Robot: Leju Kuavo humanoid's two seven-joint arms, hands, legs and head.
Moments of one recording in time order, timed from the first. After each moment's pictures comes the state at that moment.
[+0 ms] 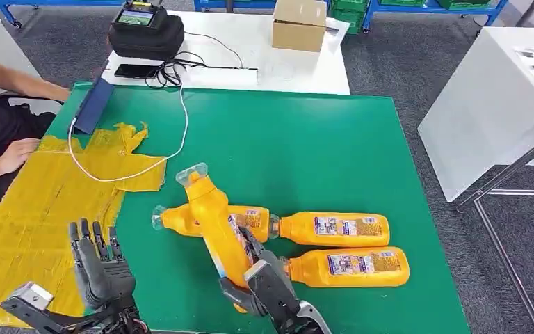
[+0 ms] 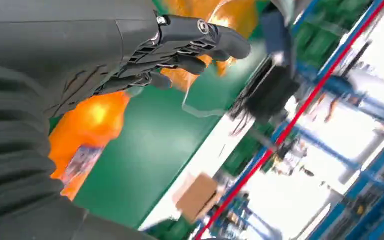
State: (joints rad) left arm 0.20 -0.31 -0.14 -1.64 0.37 0.29 -0.55; right arm 0.11 0.02 0.67 -1.47 0.28 -0.25 -0.10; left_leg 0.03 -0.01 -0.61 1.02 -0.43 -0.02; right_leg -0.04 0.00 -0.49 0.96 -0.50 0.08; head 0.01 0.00
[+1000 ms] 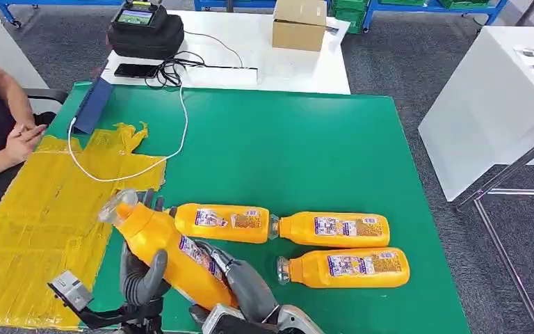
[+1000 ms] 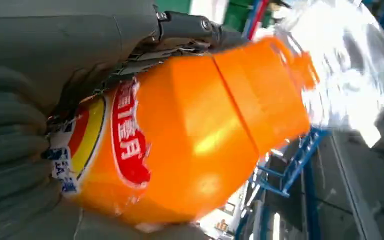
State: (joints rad) left arm 0.16 -0.22 -0.25 -1.57 0.14 -0.20 -0.55; right arm 0.06 -0.02 0.80 -1.54 0.52 -0.04 -0.08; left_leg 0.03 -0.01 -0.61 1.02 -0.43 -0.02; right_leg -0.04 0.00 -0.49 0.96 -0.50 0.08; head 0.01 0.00
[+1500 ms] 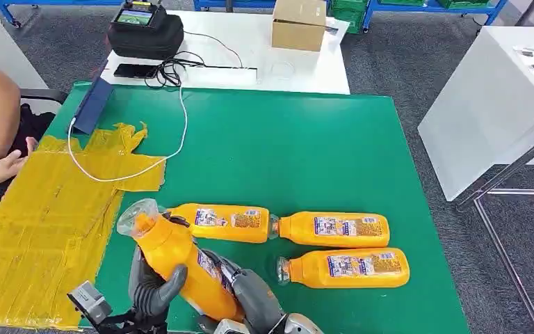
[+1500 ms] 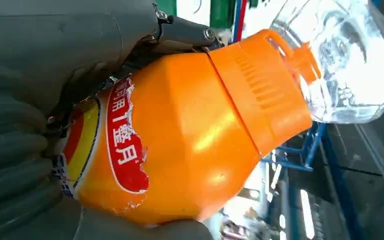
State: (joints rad) left arm 0.16 -0.19 -0.30 -1.55 -0.04 -0.18 -0.61; right arm 0.08 -0.08 0.83 -1.56 0.54 -0.10 -0.10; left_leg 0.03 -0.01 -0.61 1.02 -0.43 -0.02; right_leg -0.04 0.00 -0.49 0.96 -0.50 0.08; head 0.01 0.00
